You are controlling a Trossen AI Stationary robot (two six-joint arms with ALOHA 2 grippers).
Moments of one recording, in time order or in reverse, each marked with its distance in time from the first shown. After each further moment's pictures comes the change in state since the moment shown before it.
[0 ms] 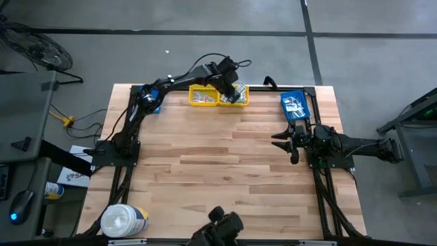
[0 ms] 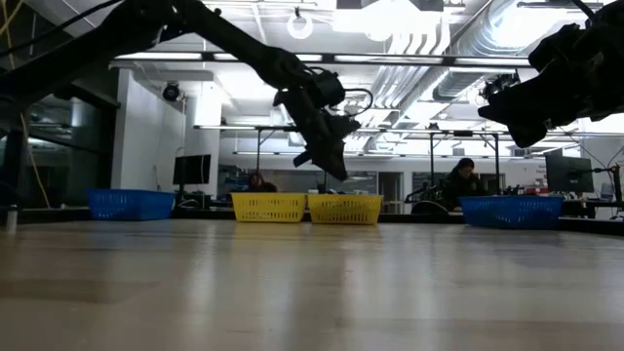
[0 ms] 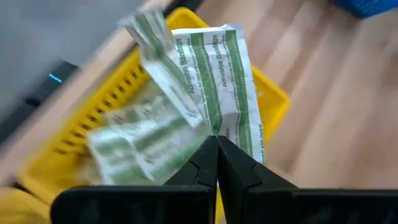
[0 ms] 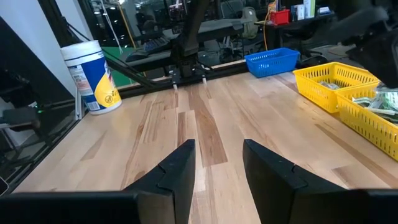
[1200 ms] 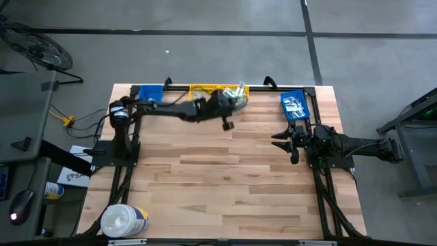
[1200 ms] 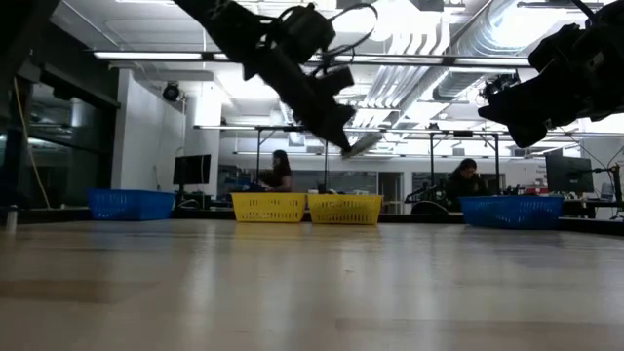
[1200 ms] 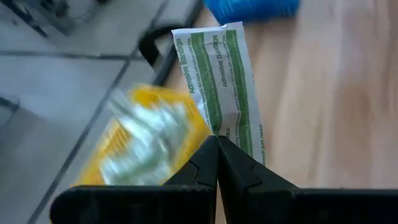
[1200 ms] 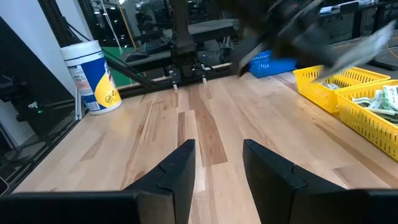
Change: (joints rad) left arm -0.326 -0.417 -0.735 0.687 -0.482 0.338; right arm 0.000 0.000 0.000 0.000 0.000 0.000
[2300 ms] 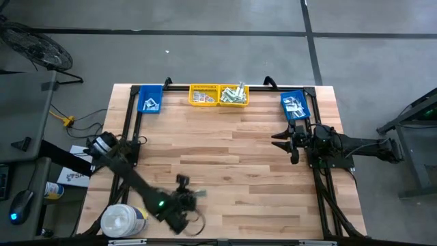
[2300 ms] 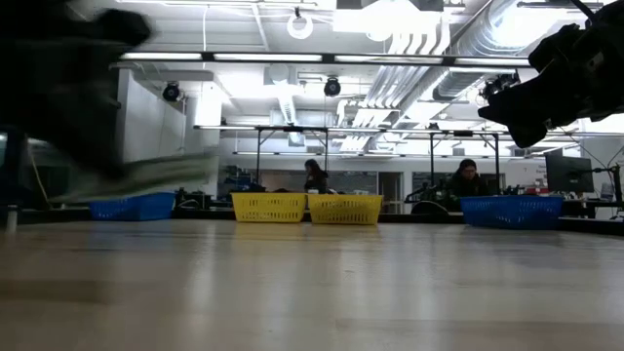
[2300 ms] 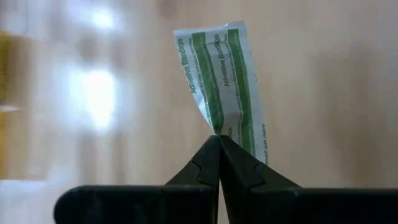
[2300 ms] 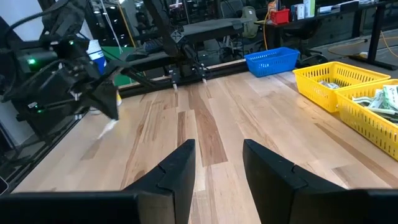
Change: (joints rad) left arm -1.031 0.003 -0.080 -0.746 -0.361 -0.757; right arm 0.000 0.000 0.000 -0.002 0.000 0.000
